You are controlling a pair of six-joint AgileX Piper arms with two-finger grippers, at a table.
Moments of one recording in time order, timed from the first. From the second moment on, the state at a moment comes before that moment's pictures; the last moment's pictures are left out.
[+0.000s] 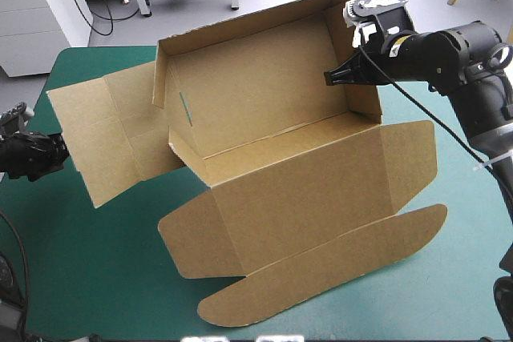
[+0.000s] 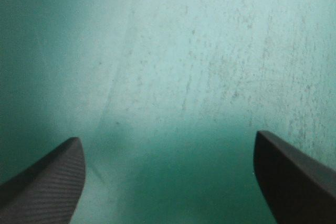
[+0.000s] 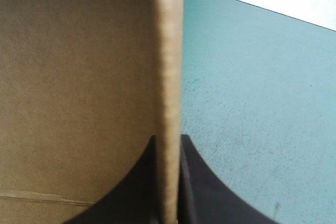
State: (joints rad) left arm 0.53 1.55 -1.16 -0.68 0.94 0.45; right arm 0.31 1.53 -1.87 0.08 1.09 -0.09
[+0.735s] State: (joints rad) left arm 0.45 1.64 -1.16 -1.33 1.19 1.03; right arm 0.28 1.66 -1.87 0.16 0.98 -0.07
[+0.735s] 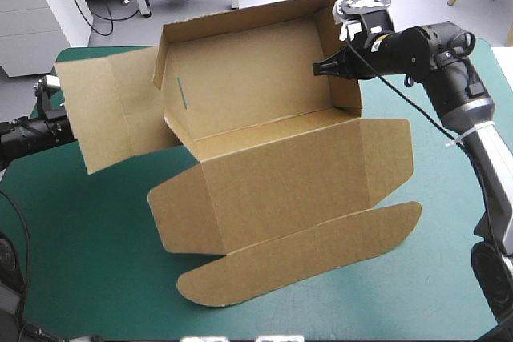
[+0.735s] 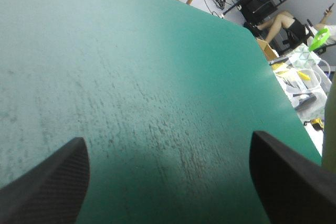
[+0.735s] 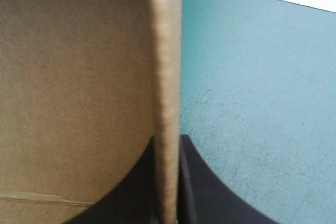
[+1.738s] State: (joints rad) left arm 0.11 1.53 -1.23 -1.53 1.20 1.08; right arm 0.22 1.72 -1.87 0.16 0.98 -0.03
